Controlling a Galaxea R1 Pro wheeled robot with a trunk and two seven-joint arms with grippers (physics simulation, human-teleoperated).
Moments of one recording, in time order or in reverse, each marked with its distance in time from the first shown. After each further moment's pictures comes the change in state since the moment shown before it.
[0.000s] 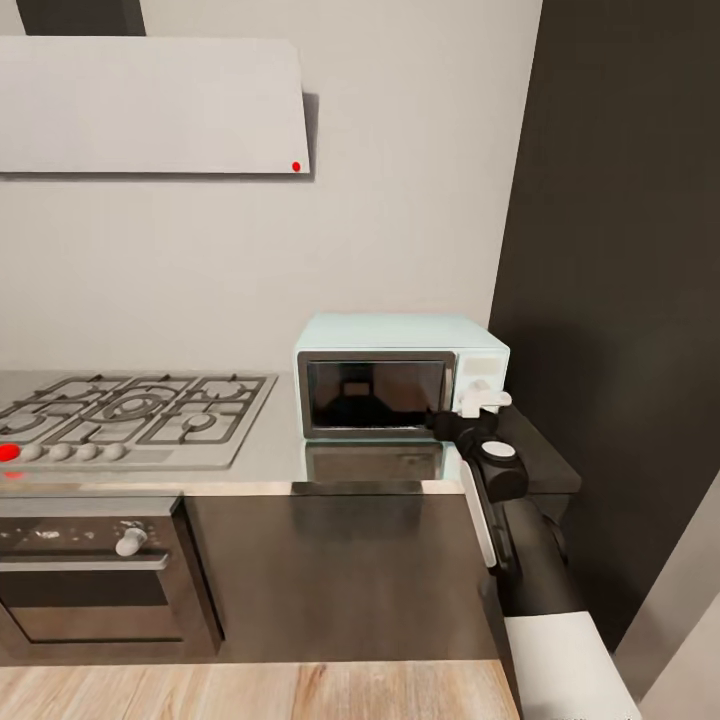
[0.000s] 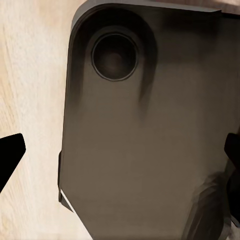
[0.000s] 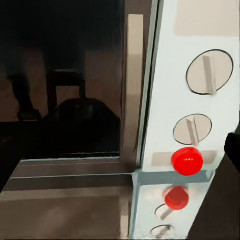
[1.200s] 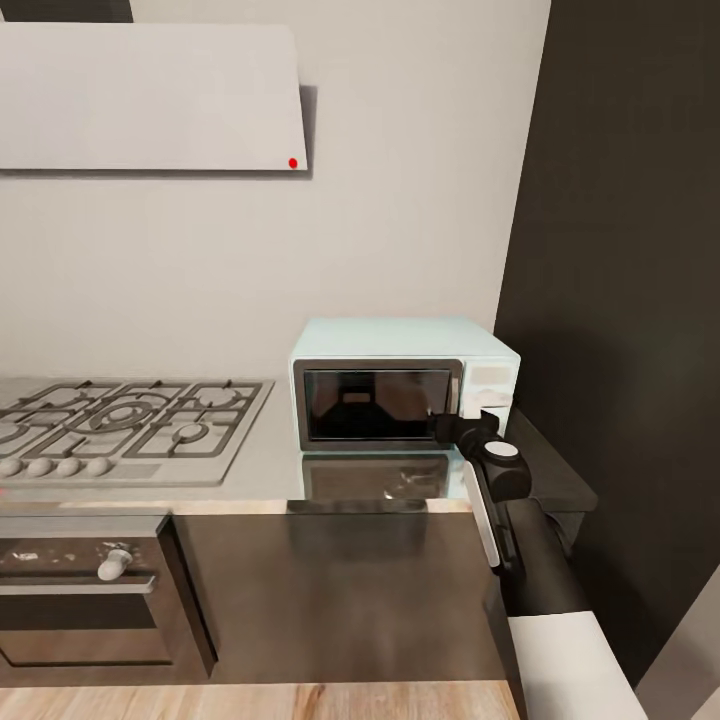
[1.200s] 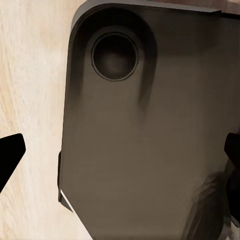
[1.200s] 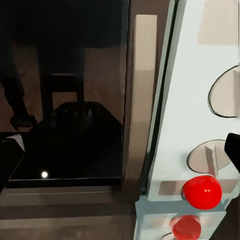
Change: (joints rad) left arm 0.000 0.000 0.000 0.000 0.000 0.000 0.000; right arm 0.000 -0.015 0.002 0.000 -0.006 0.017 0.018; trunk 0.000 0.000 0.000
